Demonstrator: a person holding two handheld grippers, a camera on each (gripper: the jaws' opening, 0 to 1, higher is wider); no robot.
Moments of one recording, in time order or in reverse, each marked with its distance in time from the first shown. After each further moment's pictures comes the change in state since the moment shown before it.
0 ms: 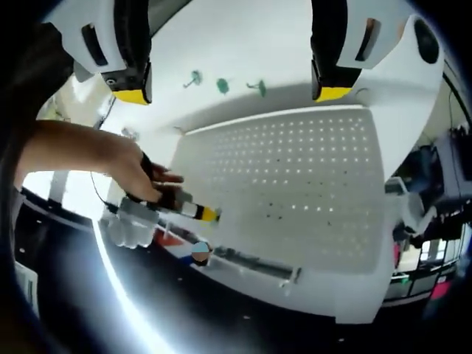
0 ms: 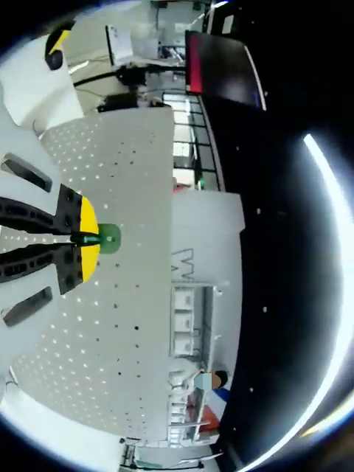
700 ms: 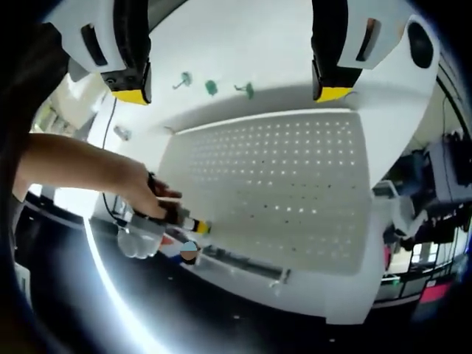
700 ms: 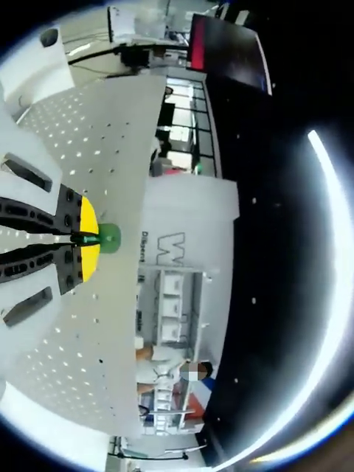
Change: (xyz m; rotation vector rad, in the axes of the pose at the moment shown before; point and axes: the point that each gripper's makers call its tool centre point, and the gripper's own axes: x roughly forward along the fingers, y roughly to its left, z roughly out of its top) left arm -0.007 0.019 0.000 -0.013 0.000 0.054; right arm 0.033 -0.025 0.011 -0.024 -0.015 -0.111
